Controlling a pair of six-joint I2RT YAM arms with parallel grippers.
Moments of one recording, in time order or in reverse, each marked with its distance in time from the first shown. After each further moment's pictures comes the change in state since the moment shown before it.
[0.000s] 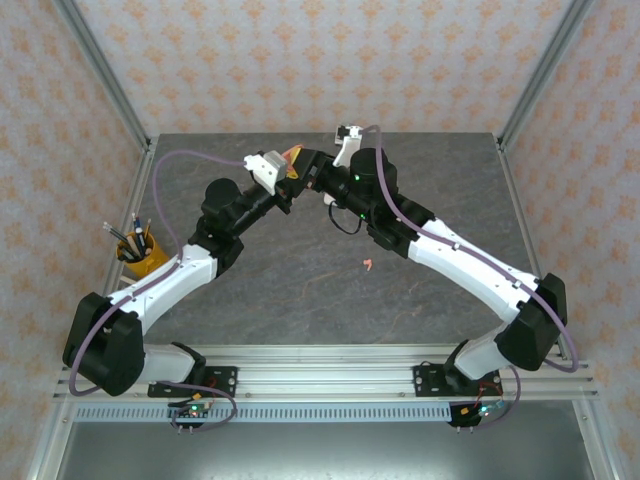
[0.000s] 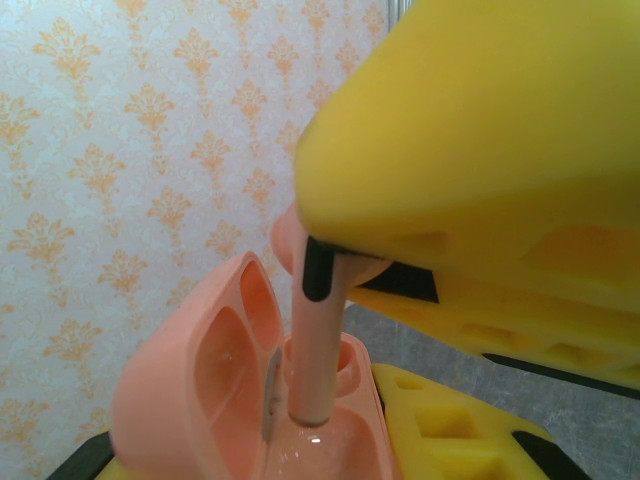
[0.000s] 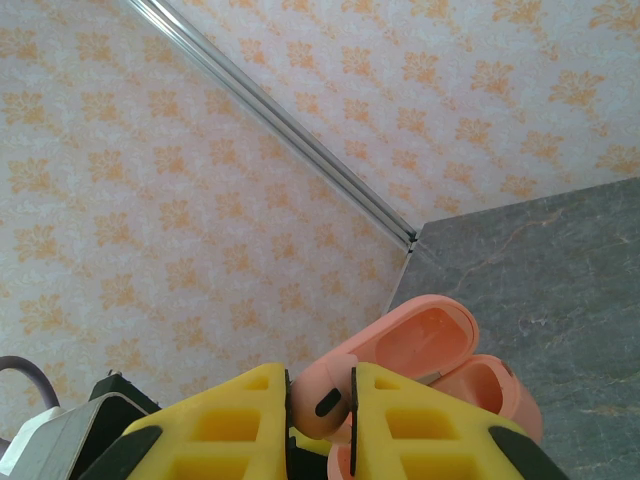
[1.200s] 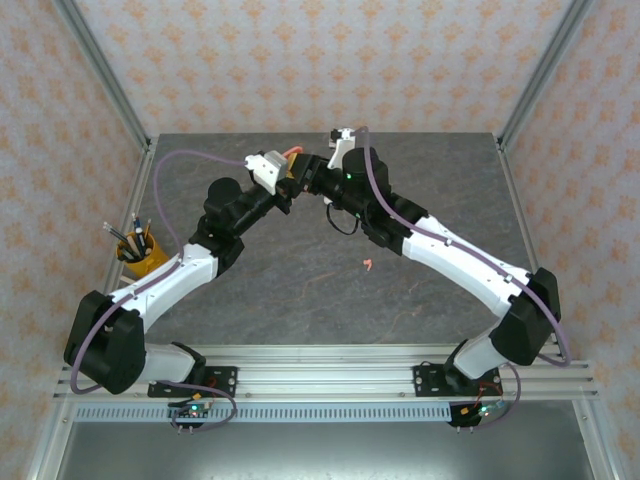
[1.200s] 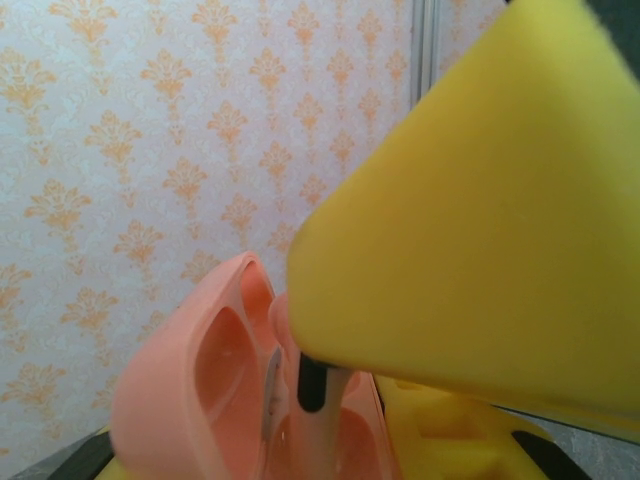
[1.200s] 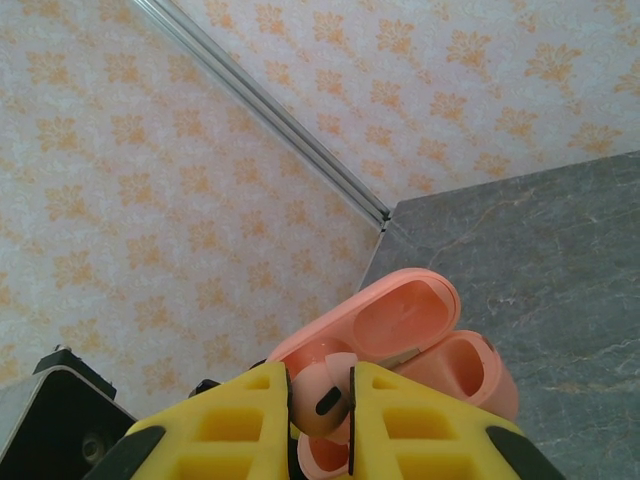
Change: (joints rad) left arm 0.001 0.010 0.000 -0.035 -0.030 0.000; right arm -0.001 0.042 0.013 -0.047 -0.009 -0.035
